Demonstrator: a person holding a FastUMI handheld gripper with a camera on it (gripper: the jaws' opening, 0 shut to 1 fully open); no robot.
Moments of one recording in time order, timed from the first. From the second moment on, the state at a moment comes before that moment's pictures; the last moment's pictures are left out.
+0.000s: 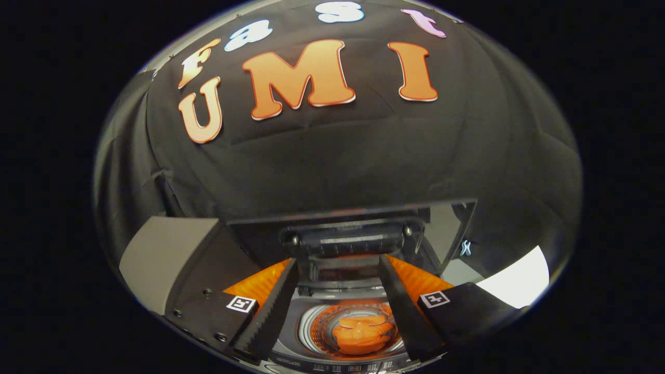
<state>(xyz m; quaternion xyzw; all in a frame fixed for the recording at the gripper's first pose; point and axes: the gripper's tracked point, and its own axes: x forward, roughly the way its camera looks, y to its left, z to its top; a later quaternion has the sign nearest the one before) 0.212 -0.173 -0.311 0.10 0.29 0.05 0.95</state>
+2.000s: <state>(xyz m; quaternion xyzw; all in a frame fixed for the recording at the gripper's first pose) 0.167 -0.174 -0.348 0.05 0.23 0.01 0.97</state>
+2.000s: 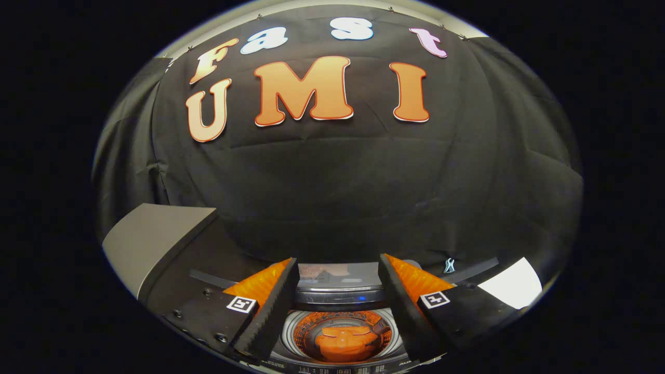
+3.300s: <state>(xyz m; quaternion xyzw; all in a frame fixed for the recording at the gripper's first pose) 0.100 -0.167 -0.366 0.09 0.28 0.00 0.96</state>
